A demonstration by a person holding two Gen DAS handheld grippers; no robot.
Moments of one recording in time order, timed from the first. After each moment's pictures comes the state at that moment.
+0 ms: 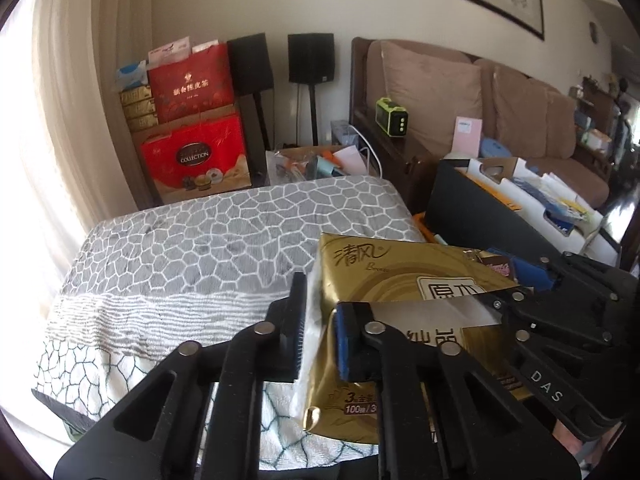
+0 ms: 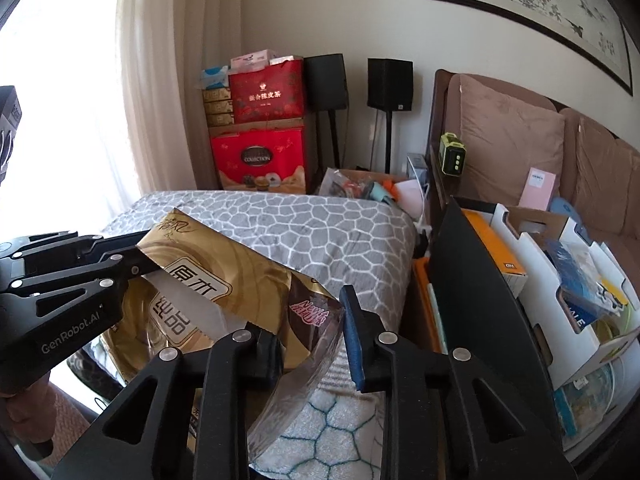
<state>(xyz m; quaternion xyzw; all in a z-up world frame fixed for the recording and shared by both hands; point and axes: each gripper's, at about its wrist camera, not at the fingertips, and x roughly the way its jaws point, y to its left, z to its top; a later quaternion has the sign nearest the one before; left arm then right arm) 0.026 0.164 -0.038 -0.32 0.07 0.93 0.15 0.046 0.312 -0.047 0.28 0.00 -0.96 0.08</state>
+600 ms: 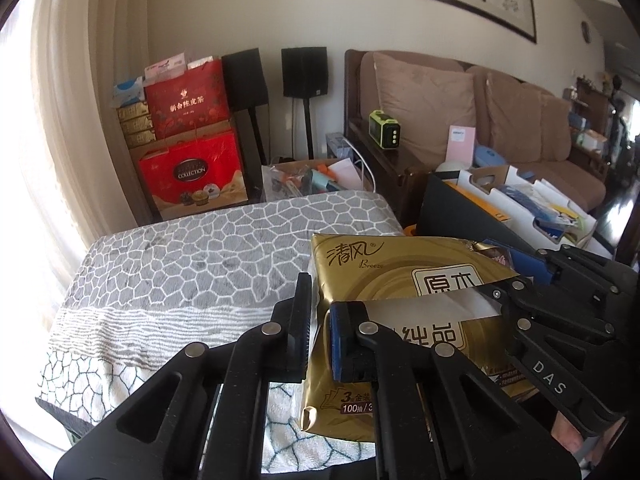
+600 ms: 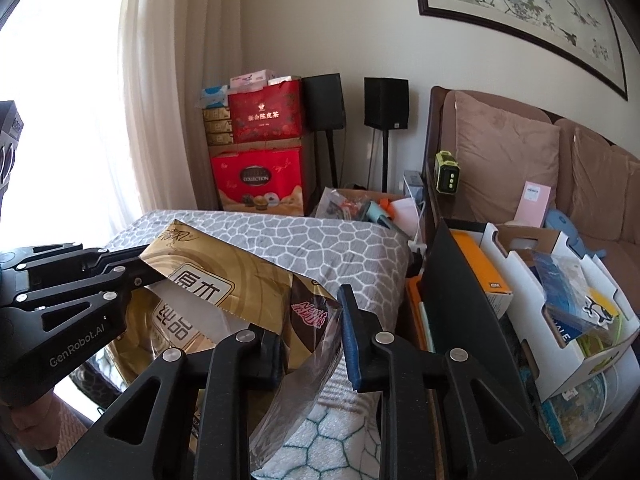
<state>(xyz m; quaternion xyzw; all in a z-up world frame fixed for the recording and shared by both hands) 0.037 0.173 -0.022 -0.30 0.08 0.94 0.16 0.055 0.320 -0.031 0.24 0.00 -0.97 0.07</state>
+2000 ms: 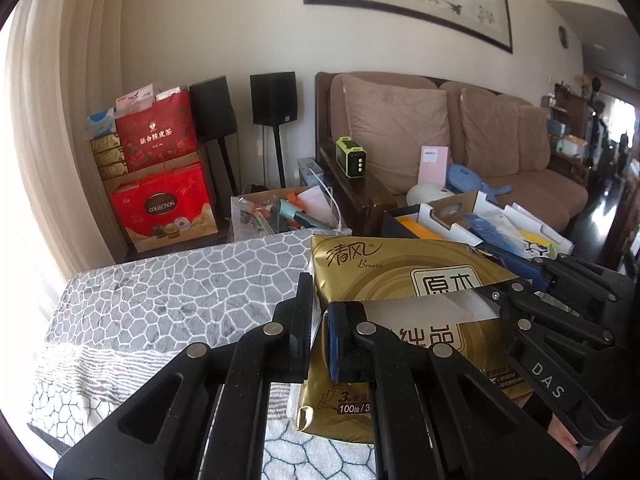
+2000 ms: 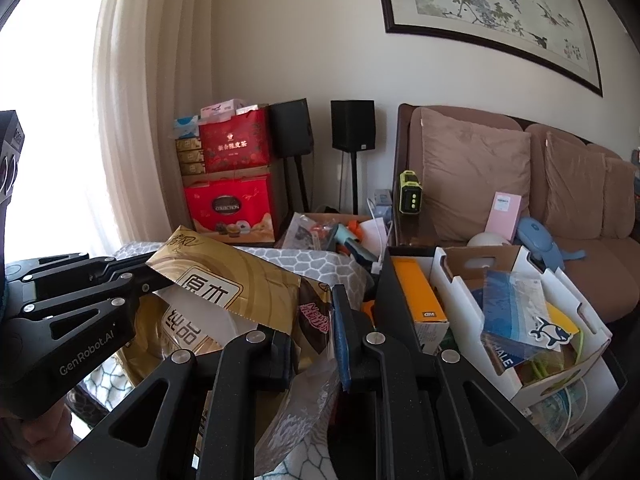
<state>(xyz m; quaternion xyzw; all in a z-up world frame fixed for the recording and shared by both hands) 0.032 0.228 0.009 -0.26 0.08 0.94 0.20 0.065 0.372 0.000 0.21 -0.02 -0.98 0.03</state>
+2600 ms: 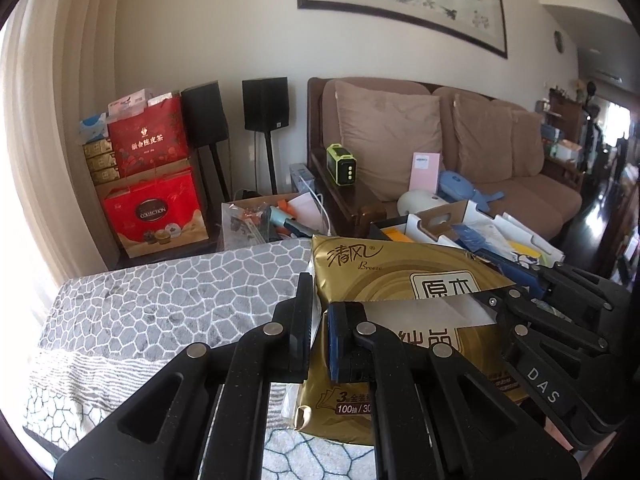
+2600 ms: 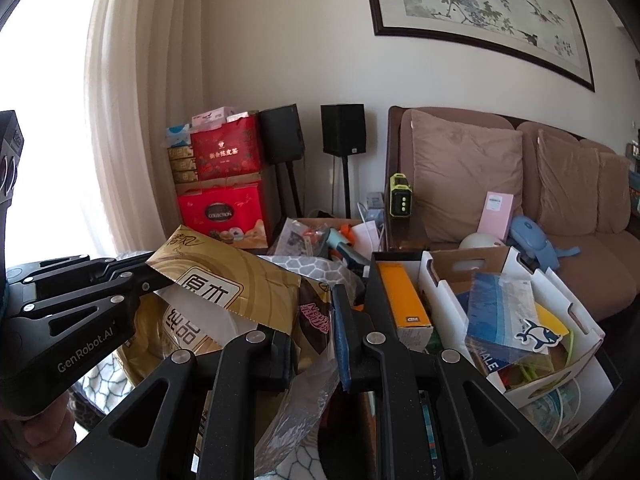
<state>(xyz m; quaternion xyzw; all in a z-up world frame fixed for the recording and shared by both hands) 0.032 0.242 0.019 -0.26 0.07 0.94 0.21 0.068 0.387 0.007 0.21 -0.03 -0.98 0.02</state>
